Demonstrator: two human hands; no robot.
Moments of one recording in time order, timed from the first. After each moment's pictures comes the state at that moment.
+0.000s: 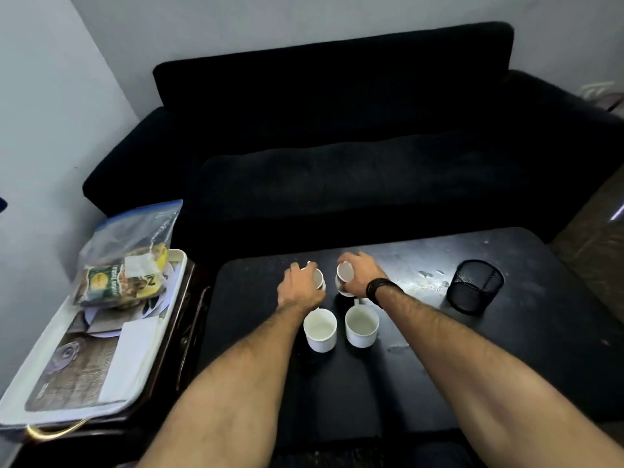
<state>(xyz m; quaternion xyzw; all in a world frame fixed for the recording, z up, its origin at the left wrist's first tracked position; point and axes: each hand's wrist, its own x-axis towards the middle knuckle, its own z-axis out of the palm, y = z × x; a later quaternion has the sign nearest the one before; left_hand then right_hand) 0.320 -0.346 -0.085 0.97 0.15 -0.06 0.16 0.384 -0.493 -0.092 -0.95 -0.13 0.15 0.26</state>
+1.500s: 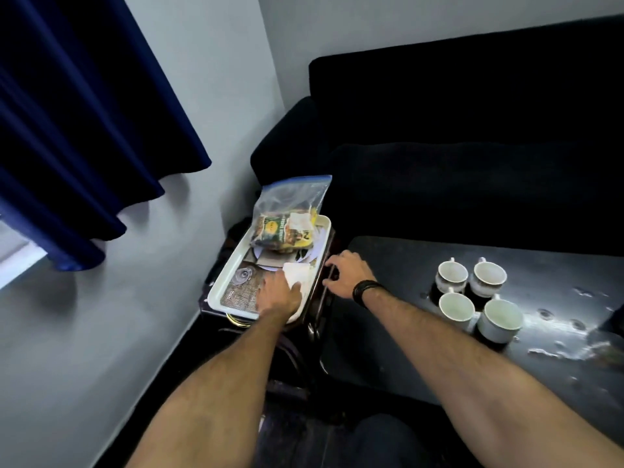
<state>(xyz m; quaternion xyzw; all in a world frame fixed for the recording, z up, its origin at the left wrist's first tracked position) 0.099 -0.107 -0.048 0.90 0.41 0.00 0.13 0.218 -0.235 -0.046 -0.90 -0.36 0.13 0.21</state>
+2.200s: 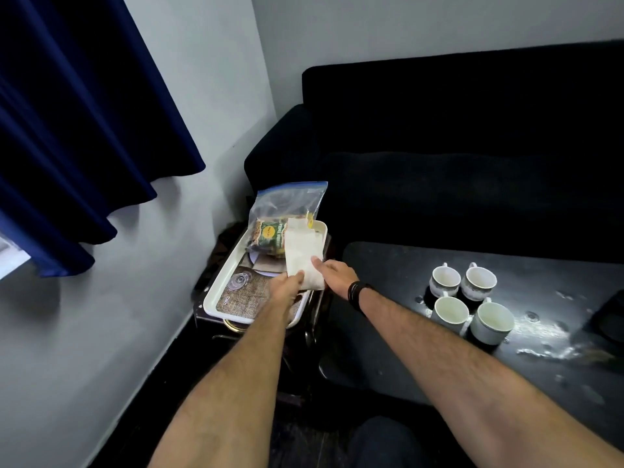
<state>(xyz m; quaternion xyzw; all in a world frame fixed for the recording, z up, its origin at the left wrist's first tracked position) 0.120 -0.104 -0.043 0.58 0.46 0.13 0.66 0.200 -0.215 -0.036 -0.82 -0.18 0.27 0.47</state>
